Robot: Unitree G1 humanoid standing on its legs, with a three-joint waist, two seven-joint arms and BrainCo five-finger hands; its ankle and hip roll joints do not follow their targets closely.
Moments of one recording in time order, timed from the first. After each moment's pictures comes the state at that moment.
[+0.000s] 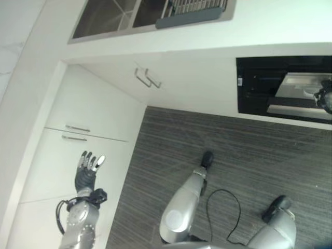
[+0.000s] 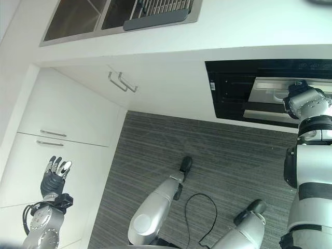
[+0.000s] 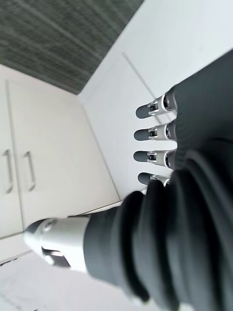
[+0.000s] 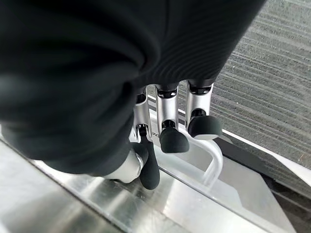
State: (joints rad) left arm 0.22 0.52 -0.03 0.21 -0.81 -0.34 0.17; right arm -1.18 -0.87 0.11 1.30 1.31 0.33 -0.48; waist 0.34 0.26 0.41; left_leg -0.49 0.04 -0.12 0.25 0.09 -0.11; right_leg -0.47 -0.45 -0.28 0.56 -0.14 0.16
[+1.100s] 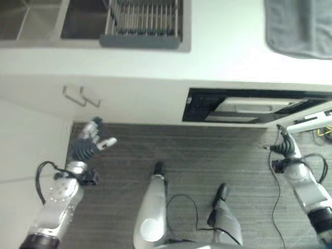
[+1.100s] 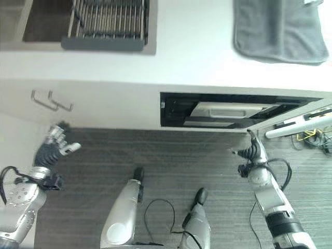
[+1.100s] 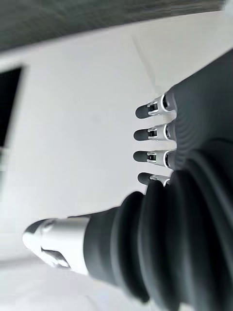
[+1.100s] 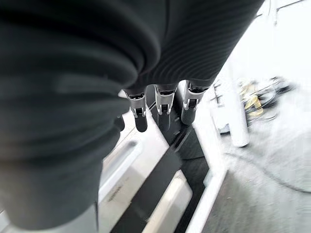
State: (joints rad) left arm 0.17 0.74 -0.09 0.04 -0.53 -0.17 -0.03; right arm -0.02 -0.63 0.10 0.26 -0.01 0.19 -0.27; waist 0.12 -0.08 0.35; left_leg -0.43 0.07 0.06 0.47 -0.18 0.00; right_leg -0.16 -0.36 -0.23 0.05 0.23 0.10
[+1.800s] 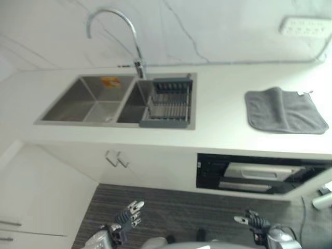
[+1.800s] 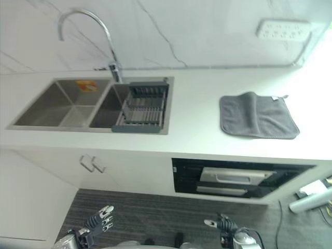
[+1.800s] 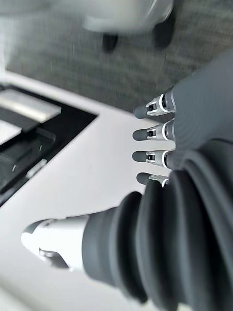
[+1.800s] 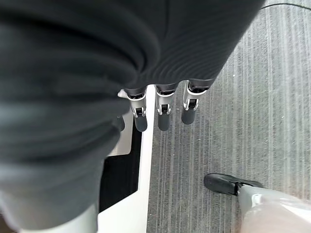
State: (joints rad) left arm 0.05 0.36 -0.23 0.82 -0.73 0.03 -0.44; right arm 0.04 -0.38 0.21 0.99 0.31 0.12 0.10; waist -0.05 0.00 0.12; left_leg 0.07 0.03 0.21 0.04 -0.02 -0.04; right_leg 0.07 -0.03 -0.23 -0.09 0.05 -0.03
